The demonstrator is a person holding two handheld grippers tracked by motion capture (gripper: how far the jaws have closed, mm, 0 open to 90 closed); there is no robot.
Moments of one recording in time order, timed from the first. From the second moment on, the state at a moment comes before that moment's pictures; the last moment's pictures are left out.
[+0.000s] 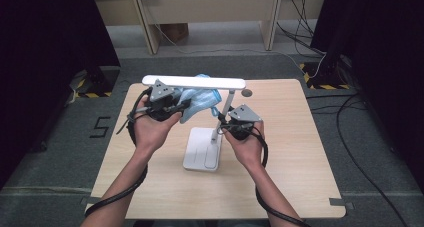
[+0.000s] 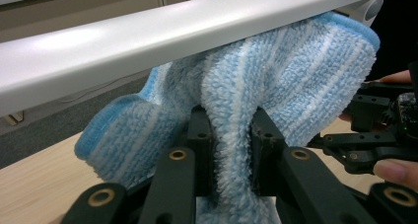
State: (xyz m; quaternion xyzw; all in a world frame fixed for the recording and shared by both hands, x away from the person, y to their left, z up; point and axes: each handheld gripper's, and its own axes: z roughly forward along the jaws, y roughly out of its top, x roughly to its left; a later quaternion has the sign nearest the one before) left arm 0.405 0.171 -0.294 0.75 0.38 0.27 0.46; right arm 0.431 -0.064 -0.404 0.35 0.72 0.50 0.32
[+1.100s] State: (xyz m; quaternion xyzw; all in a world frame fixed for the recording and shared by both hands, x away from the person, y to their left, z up) left arm 0.416 0.134 -0.307 0.78 0.34 0.26 0.46; right arm 0.432 -0.065 -0.407 0.35 0.72 0.51 0.33
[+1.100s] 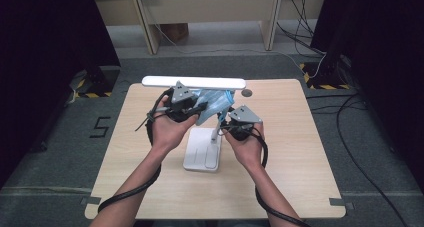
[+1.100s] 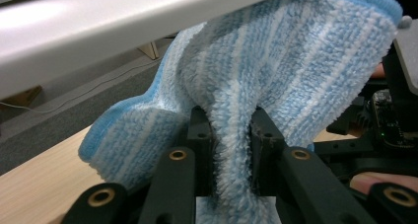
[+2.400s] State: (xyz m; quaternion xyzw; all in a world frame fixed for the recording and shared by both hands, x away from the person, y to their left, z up) left arm 0.421 0.119 -0.323 0.80 0.32 0.27 0.42; right arm 0.421 -0.094 -0.402 0.33 0.73 0.51 0.30
